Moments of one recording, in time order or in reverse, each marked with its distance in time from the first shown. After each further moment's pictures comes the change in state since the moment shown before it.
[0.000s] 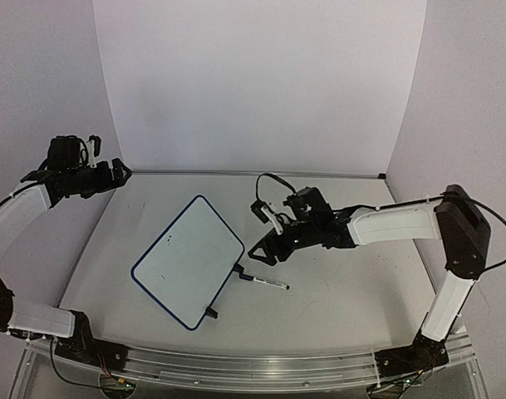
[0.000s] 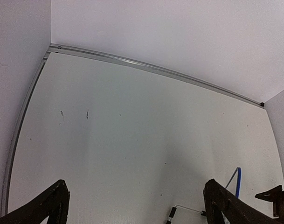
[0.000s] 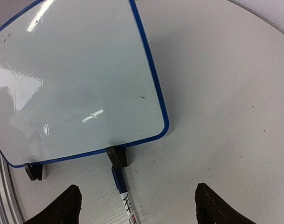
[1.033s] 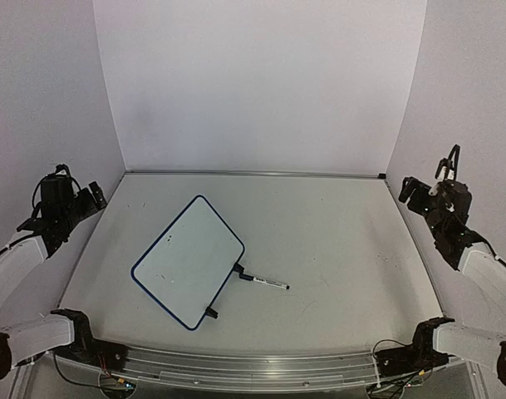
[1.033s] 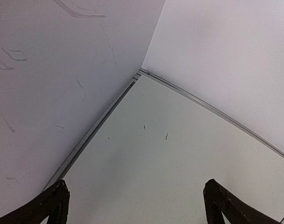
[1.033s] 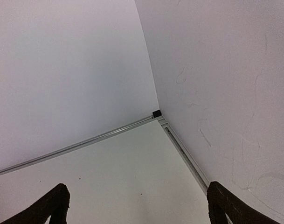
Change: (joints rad) left arm -0.001 -0.300 -0.405 0.262 -0.492 -0.125; right arm -0.737 -0.863 -0.494 0.169 0.574 0.266
